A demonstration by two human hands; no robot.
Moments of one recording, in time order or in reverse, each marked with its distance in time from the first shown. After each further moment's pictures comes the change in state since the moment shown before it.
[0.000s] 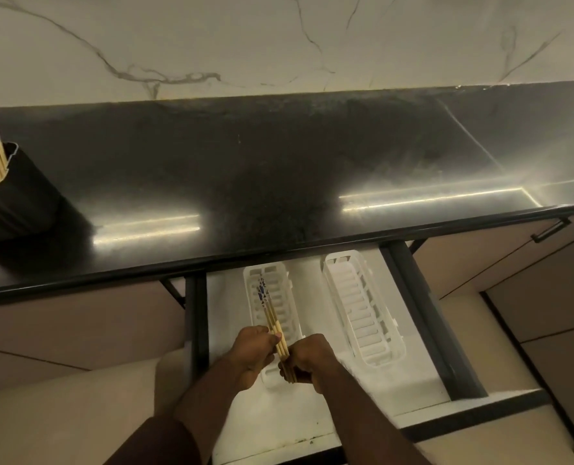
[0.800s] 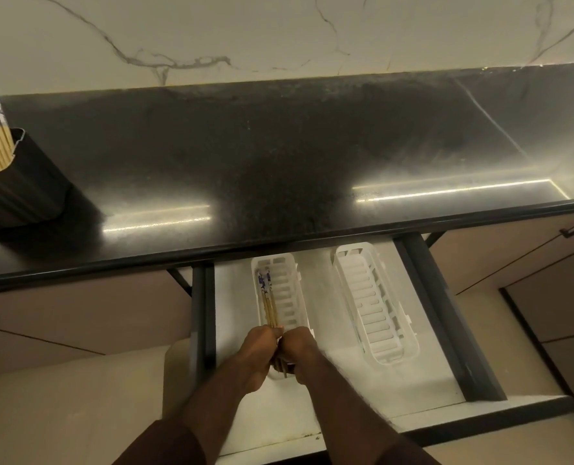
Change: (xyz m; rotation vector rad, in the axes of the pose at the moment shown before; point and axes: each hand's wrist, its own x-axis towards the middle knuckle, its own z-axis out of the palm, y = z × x) left_hand -0.002 -0.011 0.006 -0.047 0.053 -0.035; right_hand 0.038 0.007 0.041 -0.108 -0.006 -0.021
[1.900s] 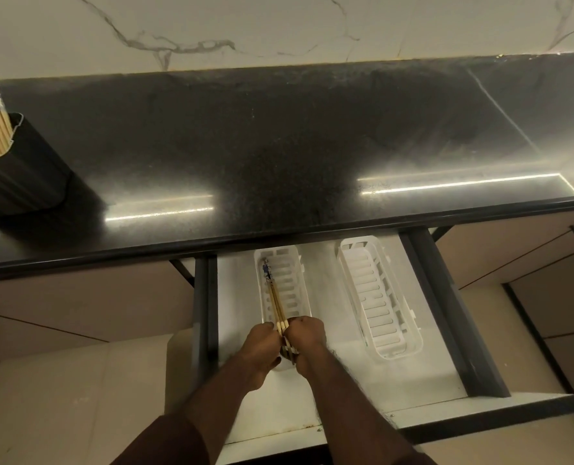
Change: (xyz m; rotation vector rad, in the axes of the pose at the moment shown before) left_hand -0.001 -0.009 -0.003 0.098 -0.031 0.004; right_hand -0.020 -0.008 -0.004 0.343 0.137 0.009
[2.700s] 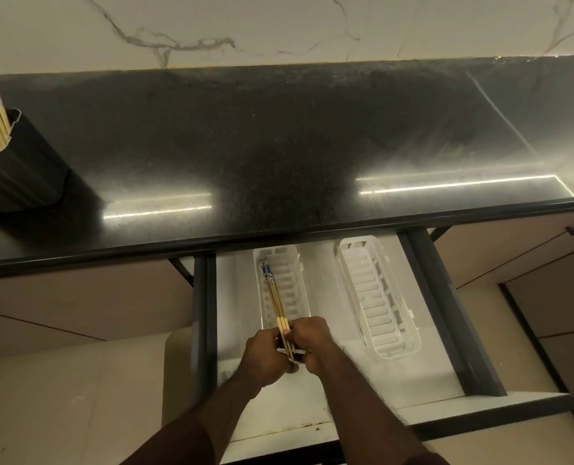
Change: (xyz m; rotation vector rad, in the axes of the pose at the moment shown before) left_hand 0.004 -0.018 -0.003 0.514 0.021 0.248; right_hand -0.006 -0.012 -0.019 -0.105 -0.117 0.050
